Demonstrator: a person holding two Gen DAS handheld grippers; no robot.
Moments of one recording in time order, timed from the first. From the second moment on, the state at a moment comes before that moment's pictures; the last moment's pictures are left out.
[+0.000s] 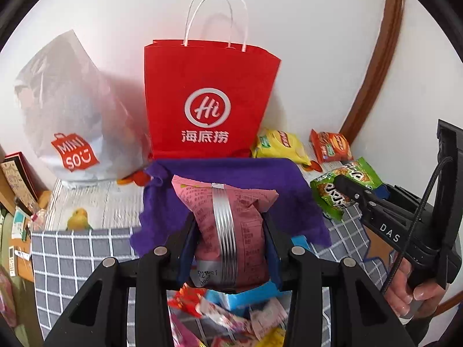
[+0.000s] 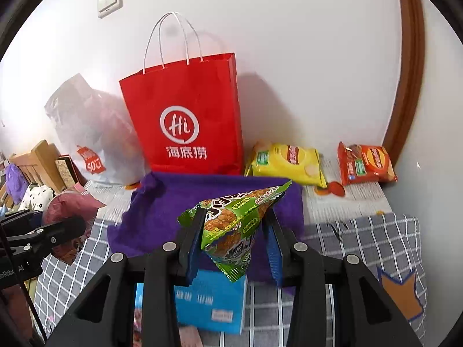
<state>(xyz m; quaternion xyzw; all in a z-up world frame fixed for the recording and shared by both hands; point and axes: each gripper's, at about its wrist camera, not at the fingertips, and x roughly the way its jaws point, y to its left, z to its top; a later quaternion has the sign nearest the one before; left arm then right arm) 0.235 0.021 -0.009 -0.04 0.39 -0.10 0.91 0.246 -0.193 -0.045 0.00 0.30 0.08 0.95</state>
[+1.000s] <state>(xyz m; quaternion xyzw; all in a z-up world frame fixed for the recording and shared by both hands) 0.363 0.034 -0.071 -0.06 0.44 -0.09 0.89 0.379 -0.188 -0.101 0.02 0.35 0.07 0.94</state>
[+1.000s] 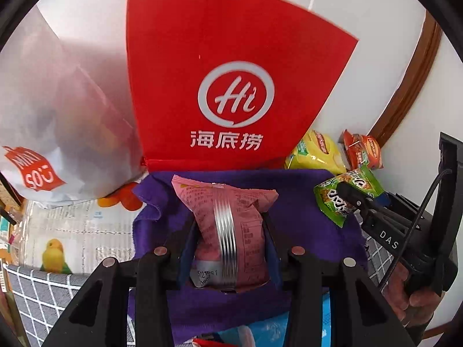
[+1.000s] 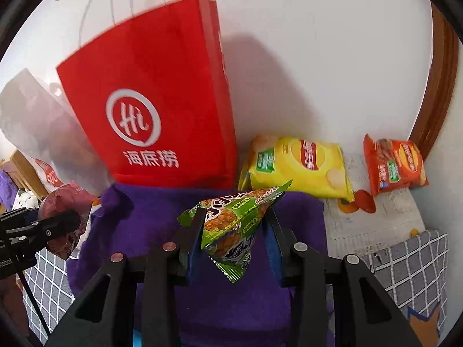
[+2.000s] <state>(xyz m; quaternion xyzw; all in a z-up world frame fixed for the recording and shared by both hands) 0.400 0.037 -0.131 -0.06 0.51 -0.09 0.86 0.416 -0.196 -0.159 -0.01 0.42 0.05 0.90</state>
